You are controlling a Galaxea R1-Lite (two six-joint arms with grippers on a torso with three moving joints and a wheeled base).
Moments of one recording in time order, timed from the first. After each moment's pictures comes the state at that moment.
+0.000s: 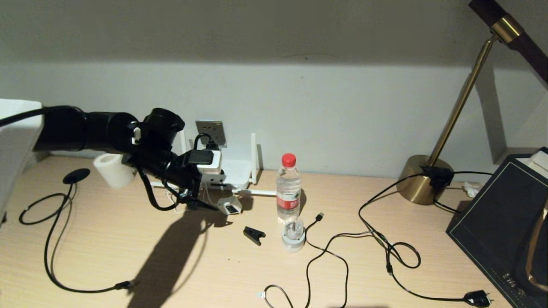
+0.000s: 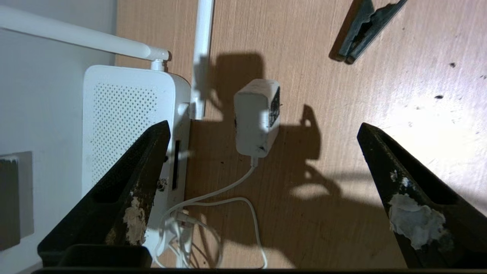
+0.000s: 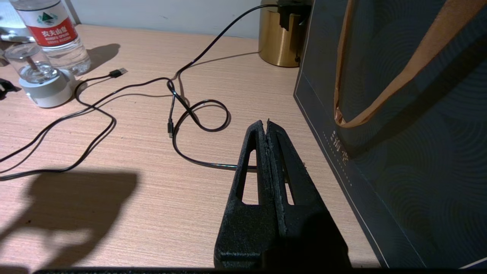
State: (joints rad) left arm -0.17 2.12 -1.76 0.60 -0.48 1.40; right arm -0.01 0.00 0.00 -0.01 0.01 -0.01
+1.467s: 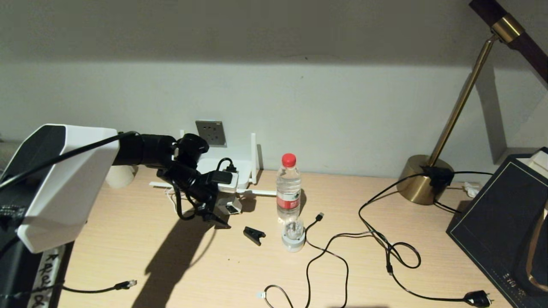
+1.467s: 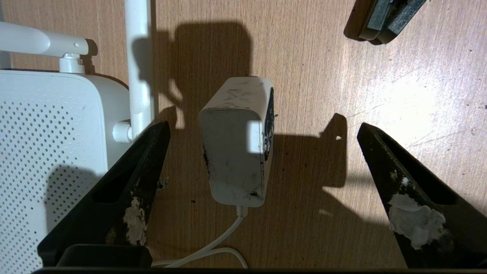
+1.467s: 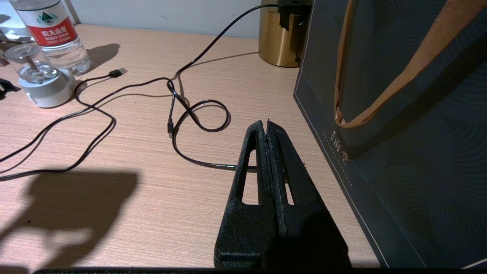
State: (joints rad) left arm -0.20 2.35 -1.91 0.66 -0.44 1.44; right arm -0.01 0.00 0.00 -0.02 0.01 -0.01
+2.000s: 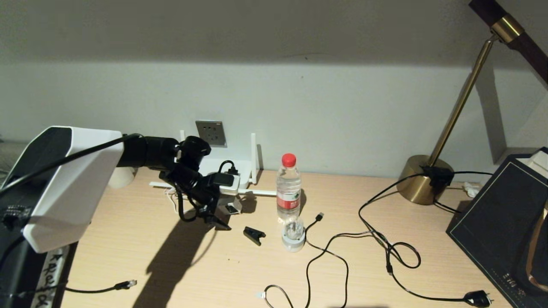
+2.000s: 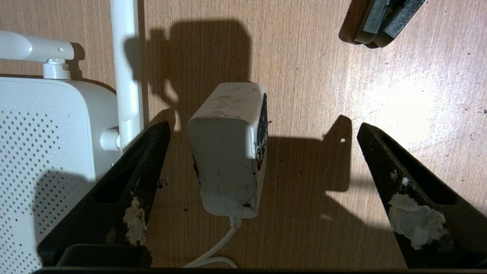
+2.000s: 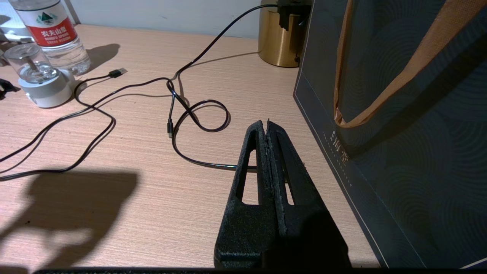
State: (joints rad) left arm -0.21 2.37 -1.91 0.66 -0.44 1.44; right arm -0.01 0.00 0.00 -0.01 0.01 -0.01
